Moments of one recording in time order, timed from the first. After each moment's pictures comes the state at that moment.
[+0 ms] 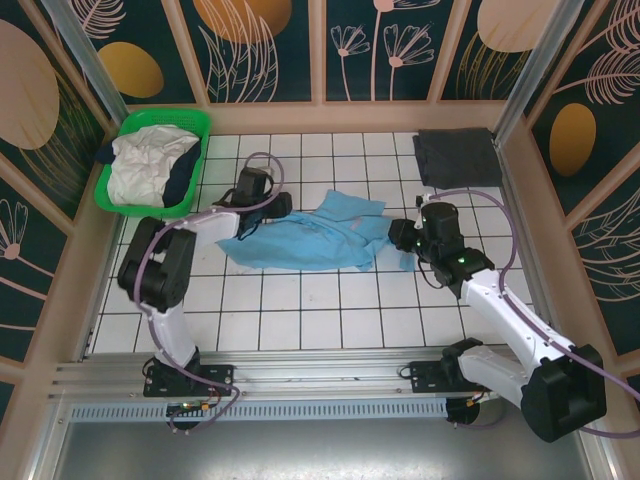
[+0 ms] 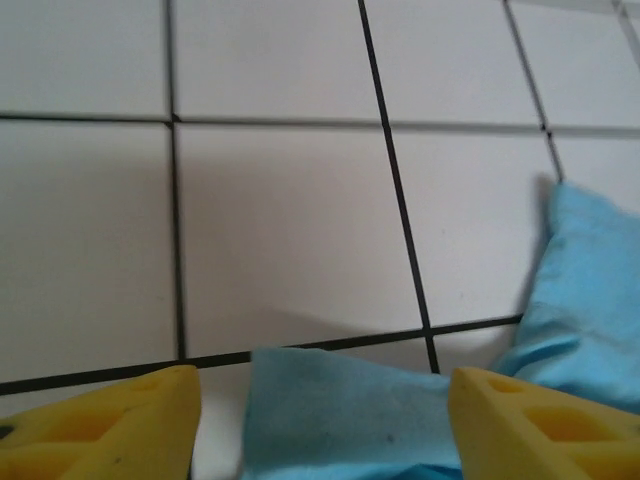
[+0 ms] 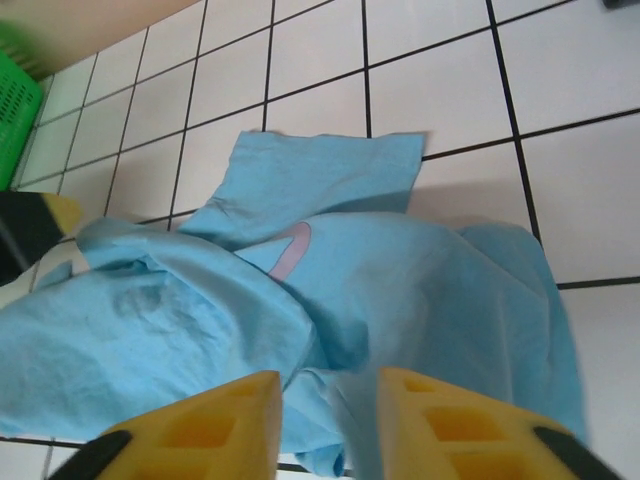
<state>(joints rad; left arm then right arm) -0.38 1.90 1.13 0.00 0.05 -0.38 0.40 1.02 0.69 -0.28 -0.02 0.52</state>
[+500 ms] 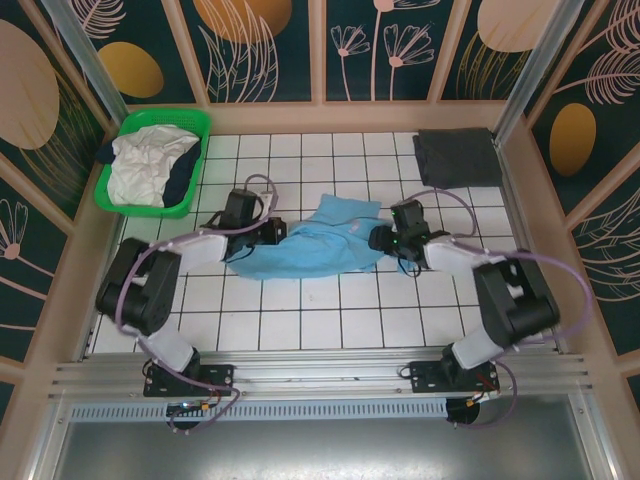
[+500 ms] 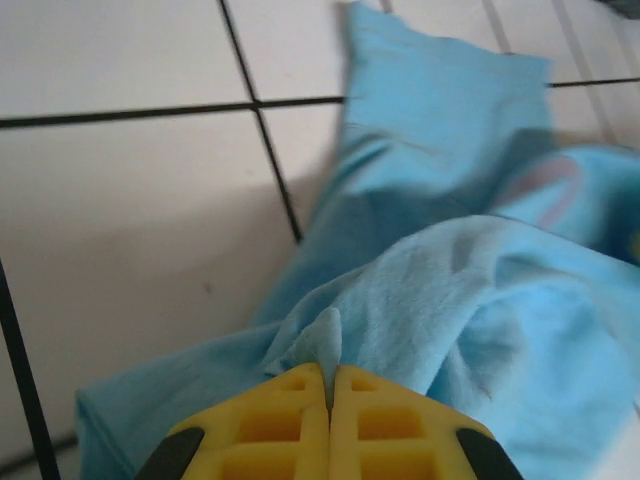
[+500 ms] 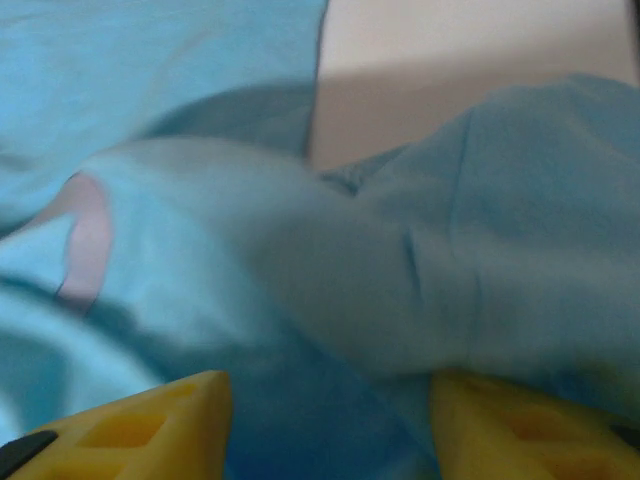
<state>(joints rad) -0.38 1.61 0.80 0.06 0.39 -0.39 0.40 1.63 0.79 -0.10 -0.06 0.55</state>
